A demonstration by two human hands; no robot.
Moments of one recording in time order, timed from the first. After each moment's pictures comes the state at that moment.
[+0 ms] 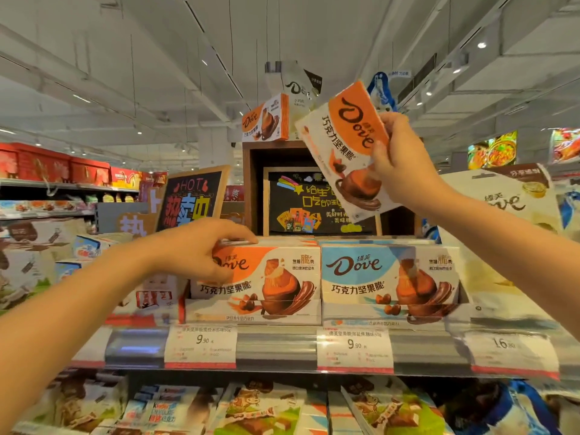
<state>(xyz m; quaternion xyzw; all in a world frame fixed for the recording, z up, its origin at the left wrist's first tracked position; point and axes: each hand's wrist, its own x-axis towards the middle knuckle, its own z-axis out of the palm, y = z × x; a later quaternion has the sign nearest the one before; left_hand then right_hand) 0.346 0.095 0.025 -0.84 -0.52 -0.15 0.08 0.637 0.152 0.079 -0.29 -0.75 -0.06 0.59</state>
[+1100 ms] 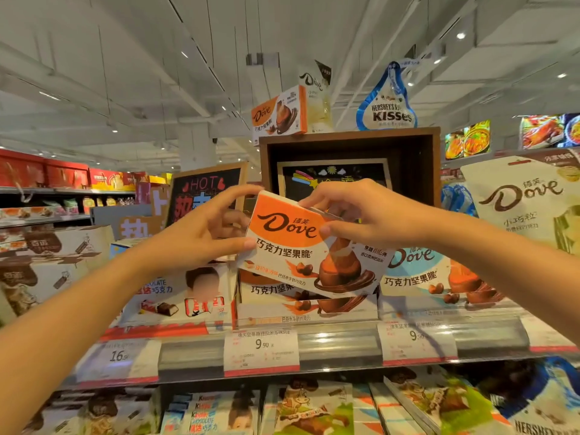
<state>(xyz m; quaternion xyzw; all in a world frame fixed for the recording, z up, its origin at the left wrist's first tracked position) 0.282 0.098 0.022 -0.84 -0.34 -0.38 -0.20 0.552 0.104 0.046 -0.27 -0.92 -0.02 0.28</state>
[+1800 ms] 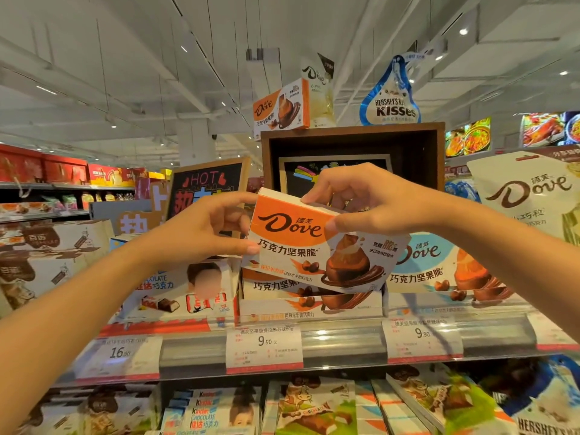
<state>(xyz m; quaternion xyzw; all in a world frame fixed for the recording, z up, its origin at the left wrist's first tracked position) 0.283 0.093 0.026 -0.83 -0.36 -0.37 -0.22 0.552 0.104 0.055 -0.23 -0.93 0.06 0.28</state>
